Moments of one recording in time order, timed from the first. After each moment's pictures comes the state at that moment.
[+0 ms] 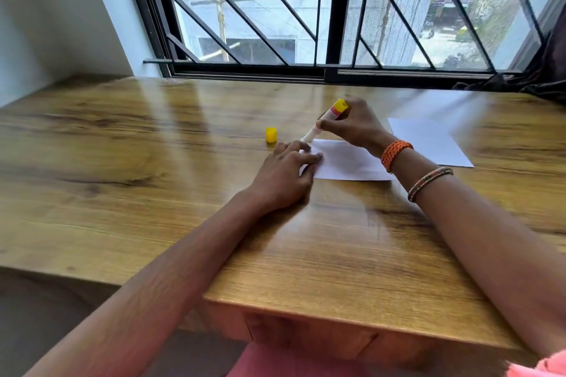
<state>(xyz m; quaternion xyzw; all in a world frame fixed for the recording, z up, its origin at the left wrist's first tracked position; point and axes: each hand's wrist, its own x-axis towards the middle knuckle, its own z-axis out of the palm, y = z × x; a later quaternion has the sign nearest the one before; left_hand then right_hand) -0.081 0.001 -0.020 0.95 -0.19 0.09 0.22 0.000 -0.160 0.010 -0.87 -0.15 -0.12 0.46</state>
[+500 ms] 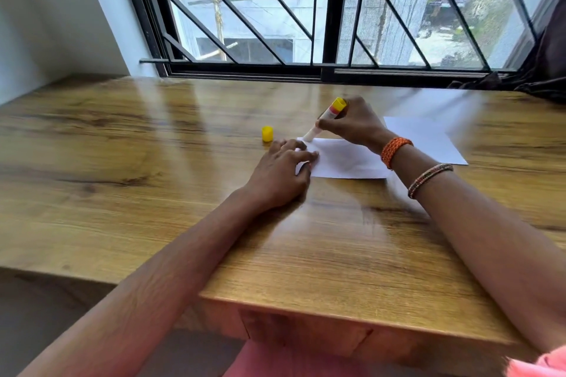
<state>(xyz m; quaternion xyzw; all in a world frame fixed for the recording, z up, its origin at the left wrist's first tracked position) -0.083 0.000 -0.021 0.95 -0.19 0.10 0.22 -0.001 -0.165 0.012 -0.88 -0.16 -0.13 0.42</state>
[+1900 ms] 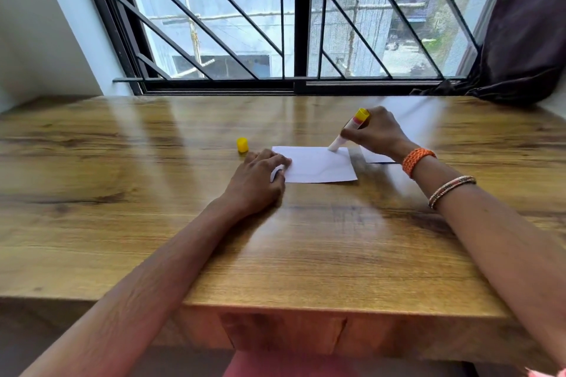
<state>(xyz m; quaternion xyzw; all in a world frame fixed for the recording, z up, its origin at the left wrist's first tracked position) -0.082 -0.001 -0.025 0.95 -0.18 0.10 0.23 -0.033 -0.242 0.019 -0.92 -0.04 -0.18 0.34</state>
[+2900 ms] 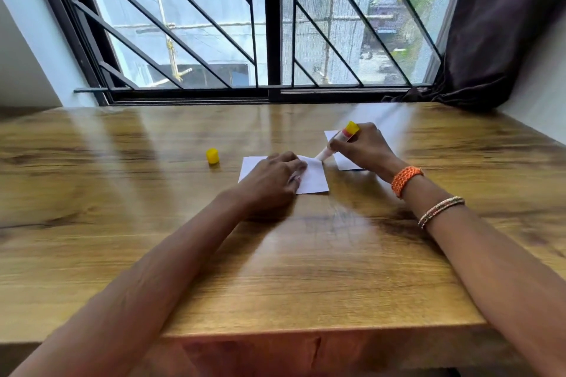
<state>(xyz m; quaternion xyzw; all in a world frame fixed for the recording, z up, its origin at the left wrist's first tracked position) -0.053 -0.061 -0.017 0.93 -0.33 0.06 0.14 -0.046 -0.265 0.008 -0.90 -0.01 -0.18 0.41</state>
